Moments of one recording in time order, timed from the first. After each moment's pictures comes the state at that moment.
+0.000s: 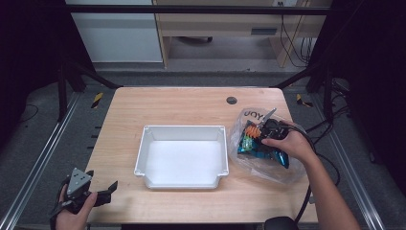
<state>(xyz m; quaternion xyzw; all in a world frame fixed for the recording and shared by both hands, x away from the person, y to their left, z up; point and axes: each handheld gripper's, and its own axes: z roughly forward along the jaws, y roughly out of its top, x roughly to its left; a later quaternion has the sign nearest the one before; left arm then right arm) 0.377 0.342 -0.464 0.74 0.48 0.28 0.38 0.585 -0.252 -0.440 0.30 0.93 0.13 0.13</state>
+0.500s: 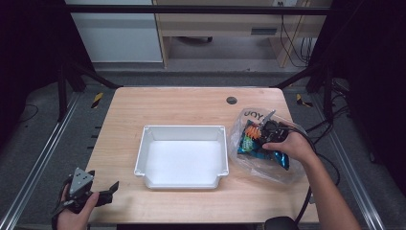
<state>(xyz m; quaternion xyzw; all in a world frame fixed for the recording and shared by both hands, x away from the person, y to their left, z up) 0.379 0.338 -0.465 0.75 0.47 0.28 0.37 0.582 -0.252 -0.442 0.30 0.94 0.13 0.13</state>
